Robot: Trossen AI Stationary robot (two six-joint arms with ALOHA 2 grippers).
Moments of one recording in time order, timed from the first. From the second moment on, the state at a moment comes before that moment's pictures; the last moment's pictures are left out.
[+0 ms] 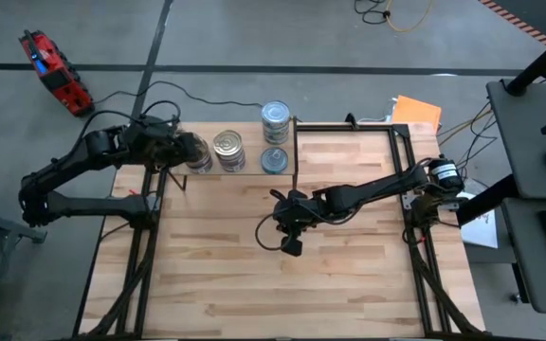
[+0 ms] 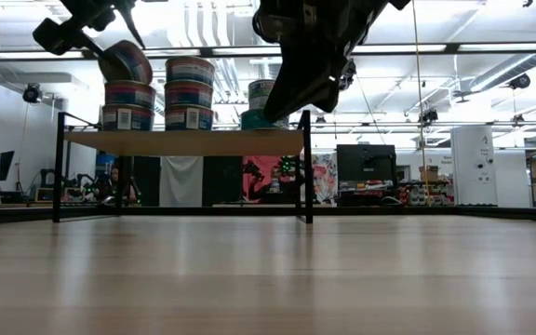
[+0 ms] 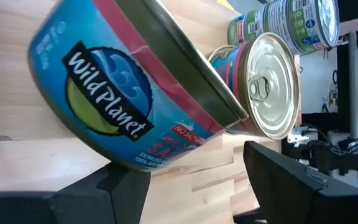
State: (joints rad) left arm 0.41 0.88 1.17 -1.07 -0.11 -1.24; right arm 0.14 1.79 1.34 -0.43 0.03 0.32
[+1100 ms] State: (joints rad) left arm 0.35 0.86 1.28 -1.07 0.04 -1.16; right arm 0.14 1.79 1.34 -0.43 0.03 0.32
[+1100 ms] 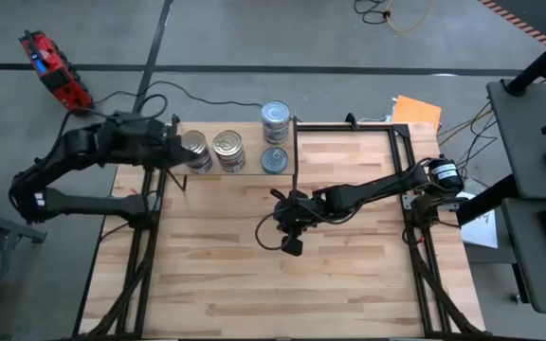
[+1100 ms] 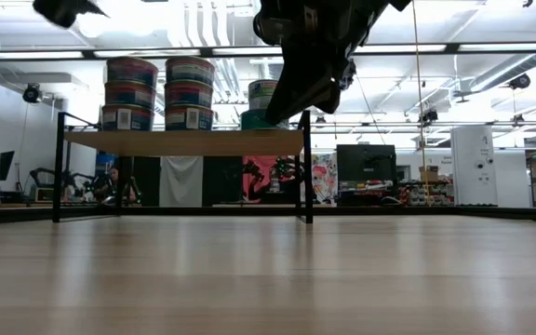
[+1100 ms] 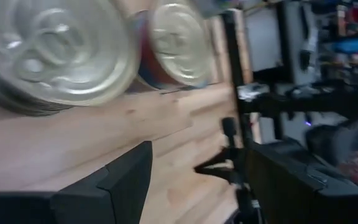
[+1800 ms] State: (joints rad) left arm -0.24 0.98 1.31 -0.63 -0.52 -0.75; right arm 0.14 1.51 1.32 -0.32 0.24 0.38
